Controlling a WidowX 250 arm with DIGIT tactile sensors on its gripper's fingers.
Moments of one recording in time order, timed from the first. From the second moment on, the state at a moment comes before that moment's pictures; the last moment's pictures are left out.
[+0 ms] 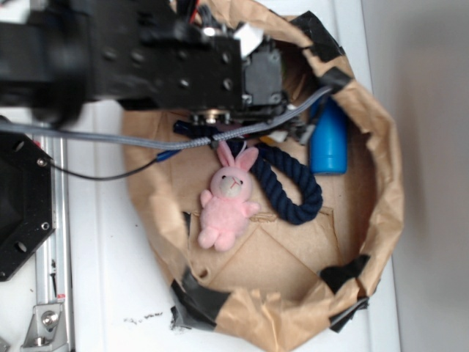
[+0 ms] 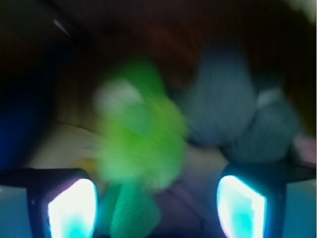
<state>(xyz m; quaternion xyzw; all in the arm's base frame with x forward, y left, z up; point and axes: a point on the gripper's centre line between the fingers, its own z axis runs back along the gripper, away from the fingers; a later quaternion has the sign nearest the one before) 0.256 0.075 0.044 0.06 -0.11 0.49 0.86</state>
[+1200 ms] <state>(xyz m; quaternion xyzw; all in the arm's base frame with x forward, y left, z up) 0.286 0.041 0.119 0.01 -0.18 0.39 0.90</state>
